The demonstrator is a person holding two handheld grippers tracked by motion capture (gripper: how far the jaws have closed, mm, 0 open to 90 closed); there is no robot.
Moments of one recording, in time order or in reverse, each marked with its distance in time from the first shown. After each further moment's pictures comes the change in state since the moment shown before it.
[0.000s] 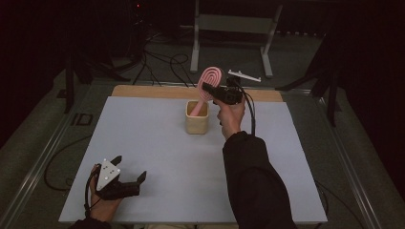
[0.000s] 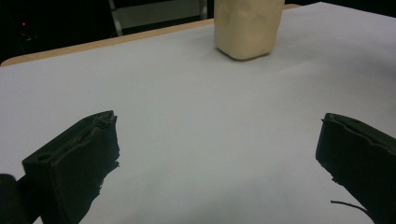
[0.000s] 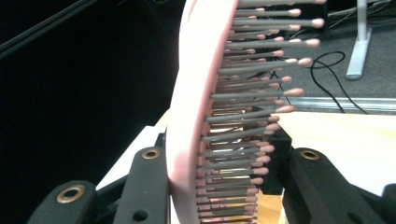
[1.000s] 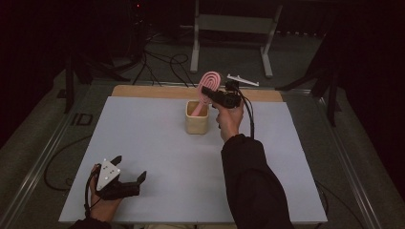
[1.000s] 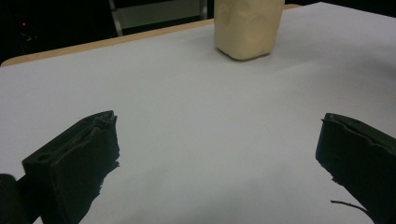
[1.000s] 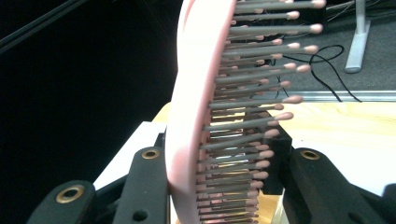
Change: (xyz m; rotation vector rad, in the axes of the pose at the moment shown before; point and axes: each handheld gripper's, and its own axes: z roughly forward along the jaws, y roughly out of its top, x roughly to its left) left arm 0.000 0.000 0.000 0.000 0.000 0.000; right arm -0.005 -0.014 0.005 0.010 -0.008 0.020
